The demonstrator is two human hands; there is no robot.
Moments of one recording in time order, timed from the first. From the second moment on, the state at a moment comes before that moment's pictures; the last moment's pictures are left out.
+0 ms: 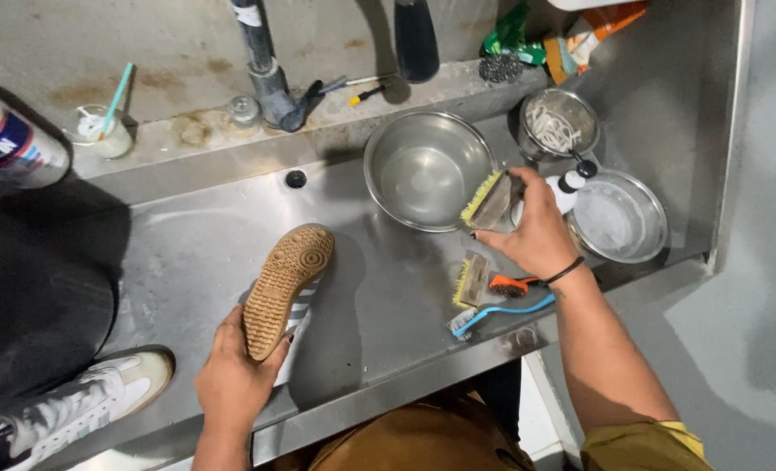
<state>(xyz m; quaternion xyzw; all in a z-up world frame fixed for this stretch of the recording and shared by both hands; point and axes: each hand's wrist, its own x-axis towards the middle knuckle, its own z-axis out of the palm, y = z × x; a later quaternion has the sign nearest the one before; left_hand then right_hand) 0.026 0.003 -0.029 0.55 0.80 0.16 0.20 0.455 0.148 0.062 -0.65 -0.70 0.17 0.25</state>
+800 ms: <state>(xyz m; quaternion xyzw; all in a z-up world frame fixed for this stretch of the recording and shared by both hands) 0.025 0.005 -0.025 0.55 0.79 0.17 0.21 0.482 0.122 -0.060 -0.61 -0.73 0.29 -0.10</state>
